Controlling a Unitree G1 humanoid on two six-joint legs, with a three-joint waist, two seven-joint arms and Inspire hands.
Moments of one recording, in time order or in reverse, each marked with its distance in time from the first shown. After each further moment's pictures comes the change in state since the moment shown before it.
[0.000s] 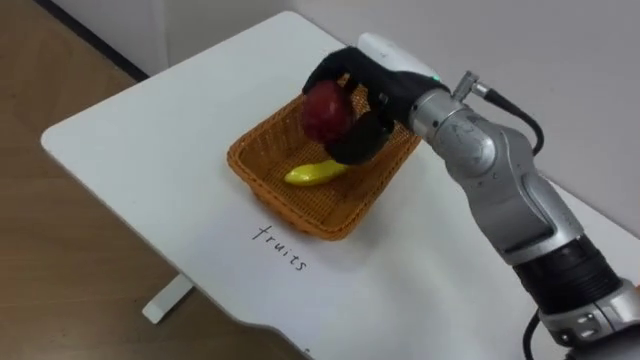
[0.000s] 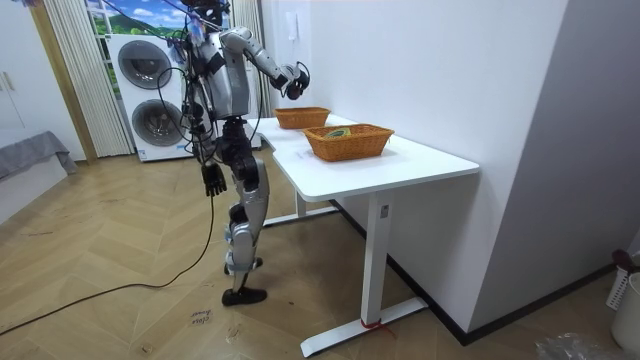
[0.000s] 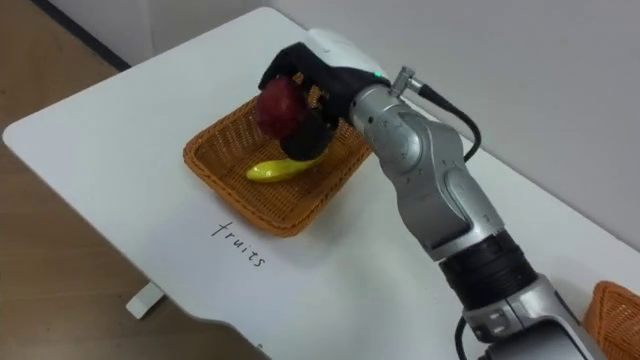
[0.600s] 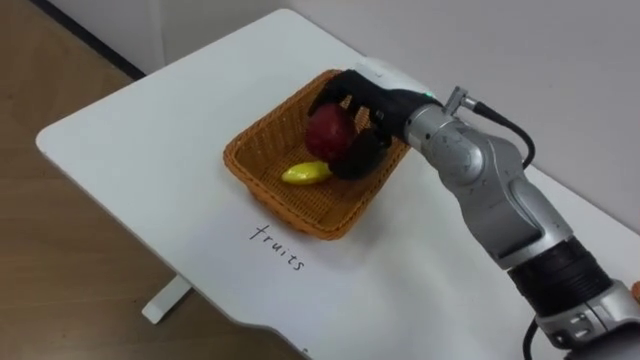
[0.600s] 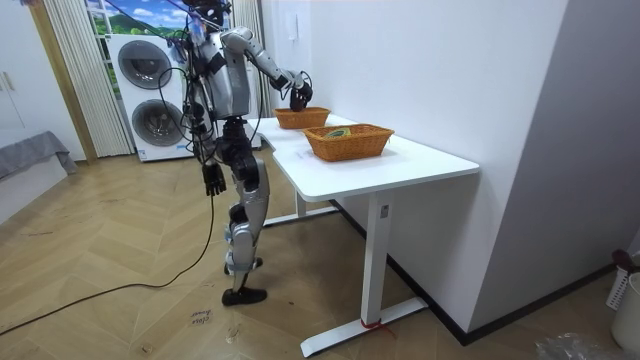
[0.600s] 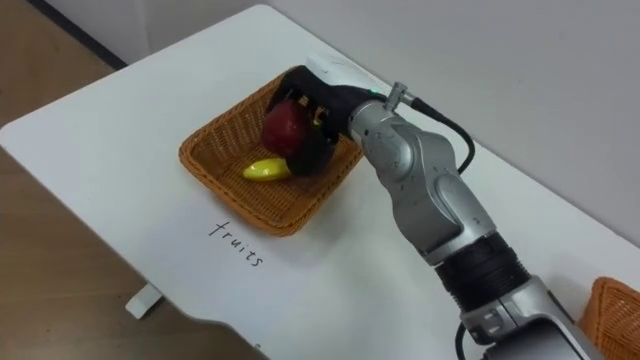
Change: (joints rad) left arm -0.007 0.011 -0.010 -0.002 0.001 0.037 0.004; right arm 0.000 -0.002 0.039 0.013 -0.022 0.002 -0.002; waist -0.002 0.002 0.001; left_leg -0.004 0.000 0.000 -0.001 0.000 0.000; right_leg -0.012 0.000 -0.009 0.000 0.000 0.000
